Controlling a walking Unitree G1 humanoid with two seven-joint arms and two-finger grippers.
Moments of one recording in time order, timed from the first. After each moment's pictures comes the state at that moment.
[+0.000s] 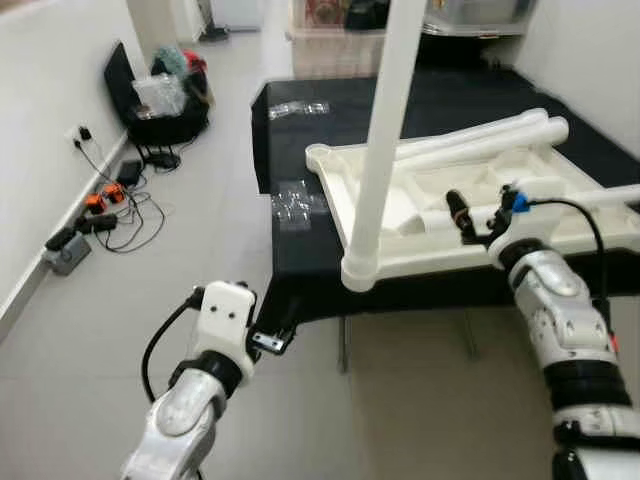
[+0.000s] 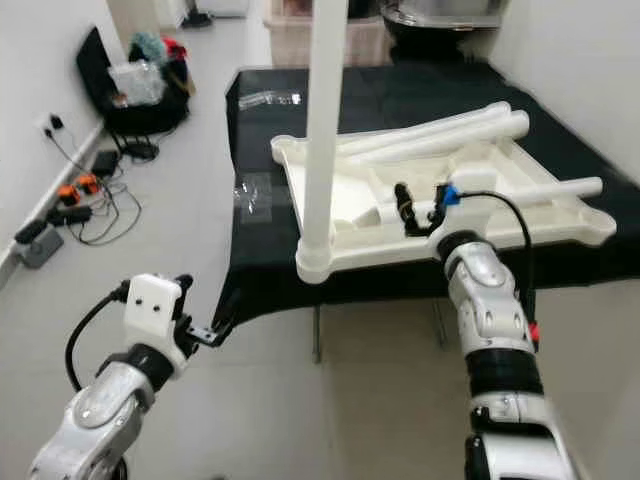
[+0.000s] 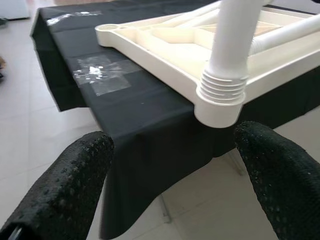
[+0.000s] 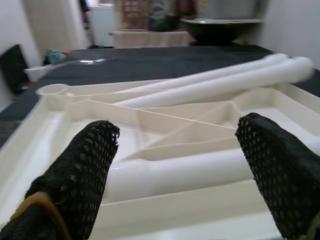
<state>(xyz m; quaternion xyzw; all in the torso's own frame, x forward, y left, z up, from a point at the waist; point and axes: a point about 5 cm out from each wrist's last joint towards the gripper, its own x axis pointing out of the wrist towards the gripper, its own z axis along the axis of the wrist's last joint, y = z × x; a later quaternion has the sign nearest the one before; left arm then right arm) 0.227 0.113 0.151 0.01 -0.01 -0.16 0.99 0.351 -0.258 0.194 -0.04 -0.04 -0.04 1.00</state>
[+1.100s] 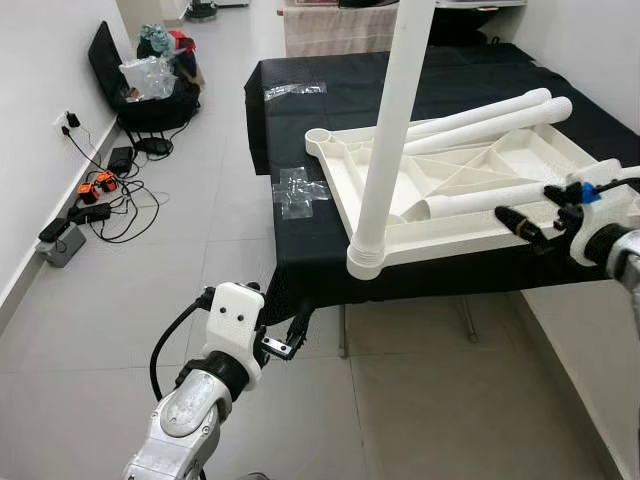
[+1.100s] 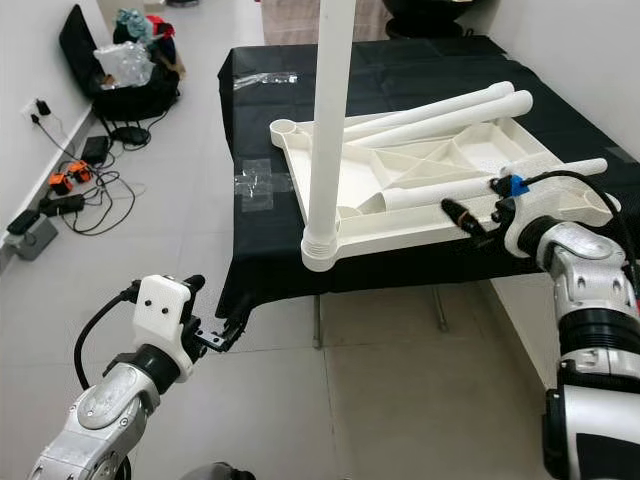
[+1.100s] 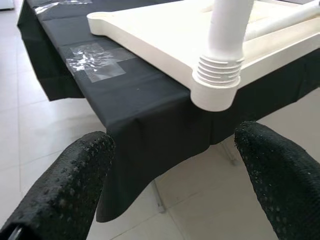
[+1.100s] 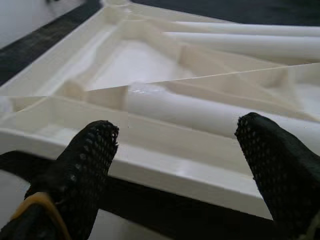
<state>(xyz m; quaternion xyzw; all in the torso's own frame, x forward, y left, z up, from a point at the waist) 0.221 0.109 0.146 0.01 0.01 -0.19 0.98 0.335 -0.325 0.207 -0.12 0.09 0.19 0.97</state>
